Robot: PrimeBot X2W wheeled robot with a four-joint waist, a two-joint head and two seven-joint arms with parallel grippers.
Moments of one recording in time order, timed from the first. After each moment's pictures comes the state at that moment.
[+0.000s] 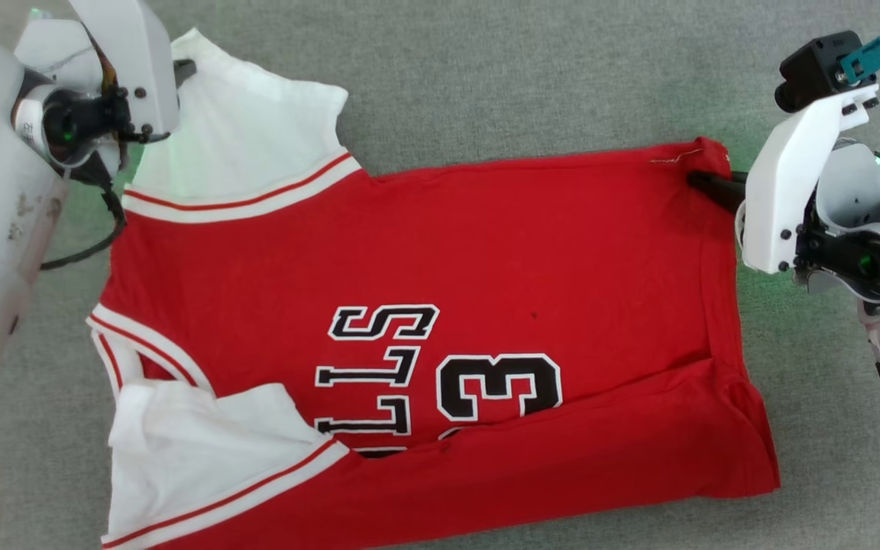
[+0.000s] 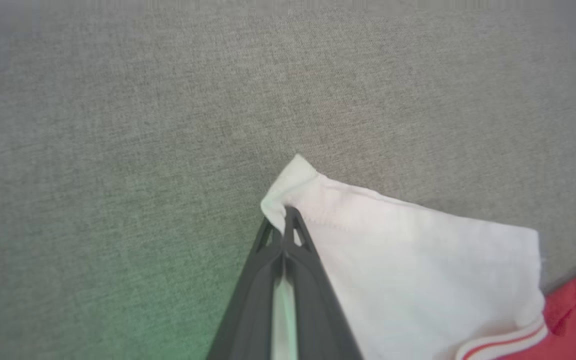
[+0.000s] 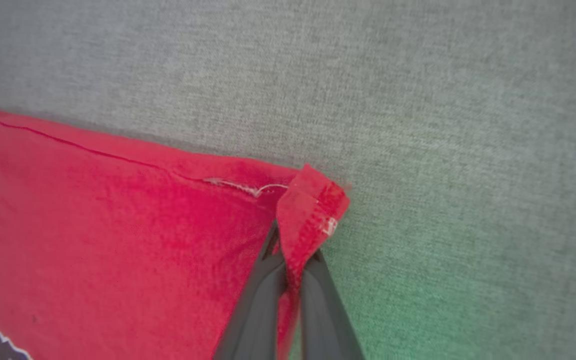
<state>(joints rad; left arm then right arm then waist) -1.39 0.51 -0.94 0.97 -1.19 -0.10 0.57 -0.85 -0.34 0.31 0.36 0.67 0.13 0.85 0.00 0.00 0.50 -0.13</state>
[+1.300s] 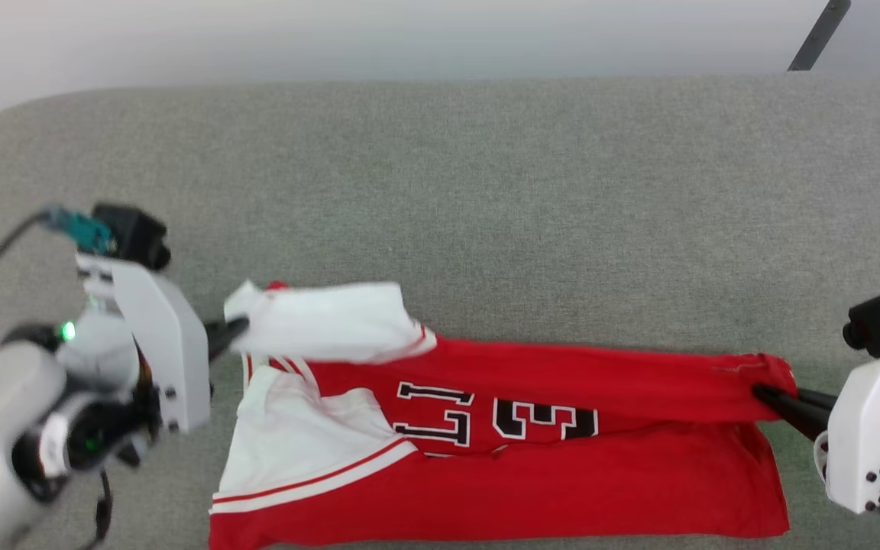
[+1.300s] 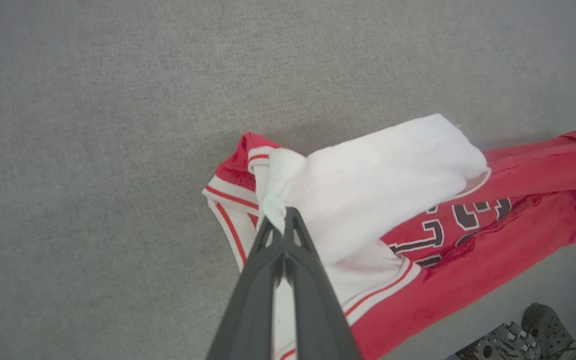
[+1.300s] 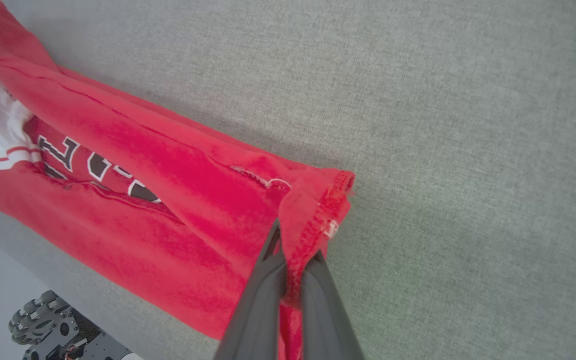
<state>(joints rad) -0.80 0.95 -0.95 -0.01 -1.35 0.21 0.45 -0.25 -0.59 0.25 -0.05 0.81 0.13 0.75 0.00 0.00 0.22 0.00</state>
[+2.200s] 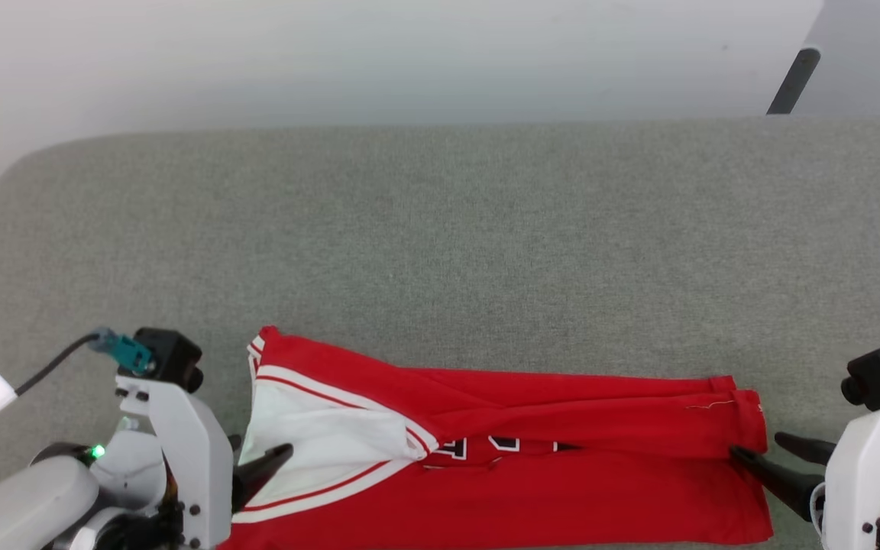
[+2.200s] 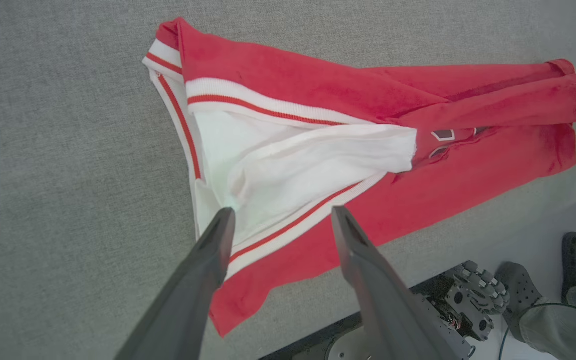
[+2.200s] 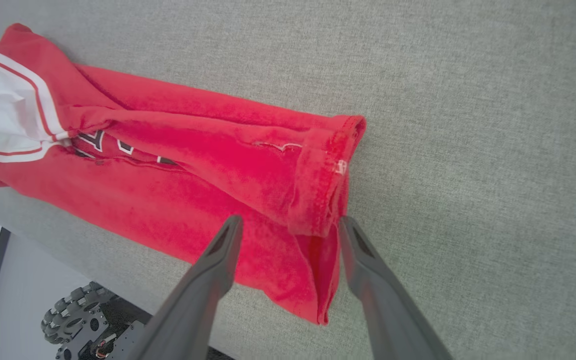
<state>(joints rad) -0.60 1.02 -1.01 -0.19 -1.40 0.32 0.43 -0.10 -0.51 0.14 -0.11 0.78 0.13 0.82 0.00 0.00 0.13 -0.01</state>
